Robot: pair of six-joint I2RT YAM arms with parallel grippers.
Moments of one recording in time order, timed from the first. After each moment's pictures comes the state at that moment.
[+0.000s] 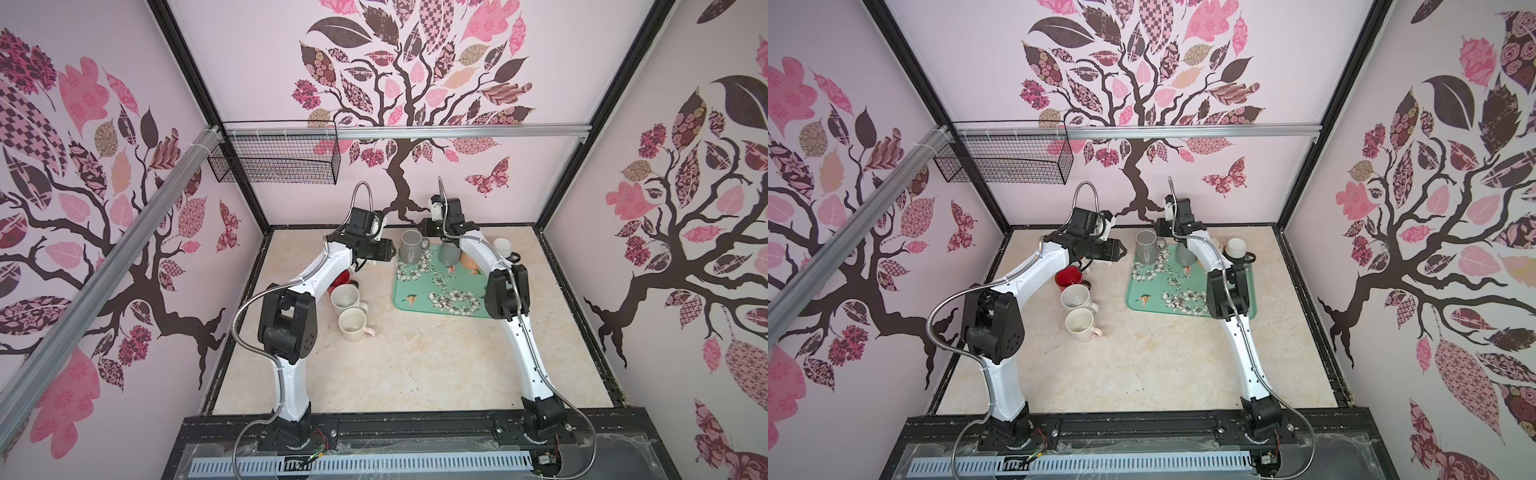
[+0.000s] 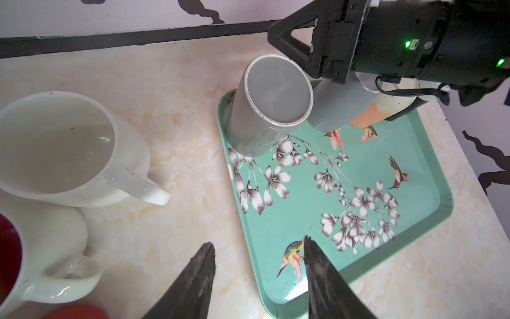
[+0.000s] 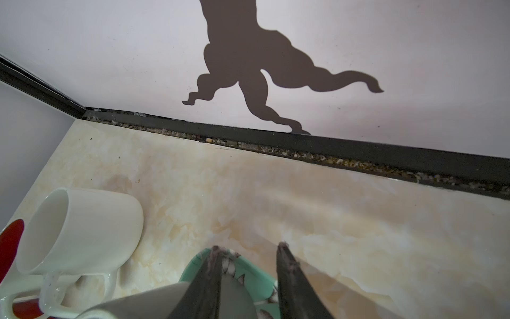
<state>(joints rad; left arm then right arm) -0.36 1.96 1.70 -0.56 0.28 -0.16 0.28 2.65 2.47 -0.40 -0.30 0.25</state>
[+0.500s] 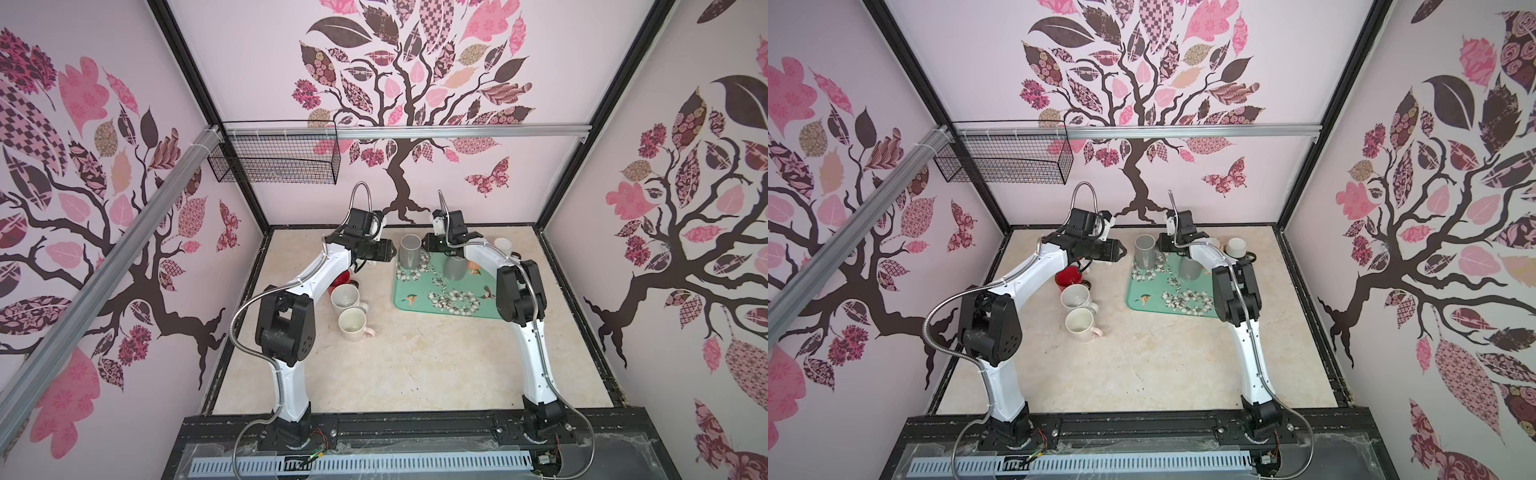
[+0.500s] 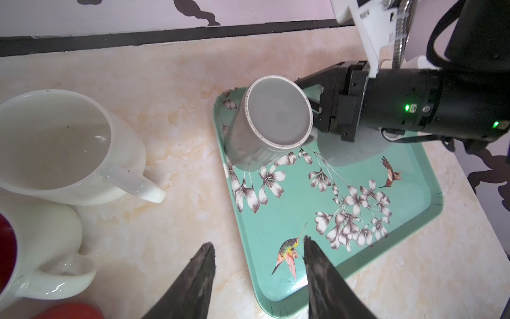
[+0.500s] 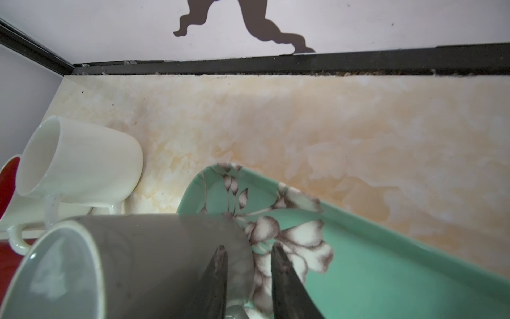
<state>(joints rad) -0.36 1.92 1.67 -0.54 0.29 -0.17 0.31 2.38 1.95 -0.29 -0.30 0.26</state>
